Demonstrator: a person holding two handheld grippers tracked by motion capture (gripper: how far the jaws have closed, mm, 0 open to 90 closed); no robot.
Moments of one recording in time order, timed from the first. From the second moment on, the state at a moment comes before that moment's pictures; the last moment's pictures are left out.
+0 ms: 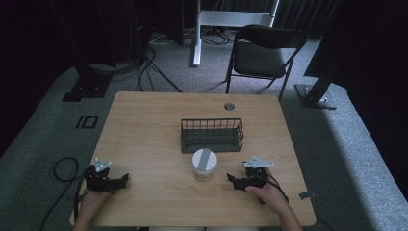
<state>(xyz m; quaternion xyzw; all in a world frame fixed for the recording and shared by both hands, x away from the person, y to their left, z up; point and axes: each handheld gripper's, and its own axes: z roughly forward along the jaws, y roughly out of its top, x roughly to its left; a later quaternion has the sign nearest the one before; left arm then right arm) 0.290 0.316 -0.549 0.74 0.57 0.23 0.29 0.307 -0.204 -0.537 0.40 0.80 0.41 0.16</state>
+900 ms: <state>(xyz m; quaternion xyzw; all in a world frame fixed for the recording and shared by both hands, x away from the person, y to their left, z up) 0.290 0.316 -0.548 0.74 0.57 0.23 0.29 0.300 -0.151 -0.533 0.33 0.83 0.44 0.12</state>
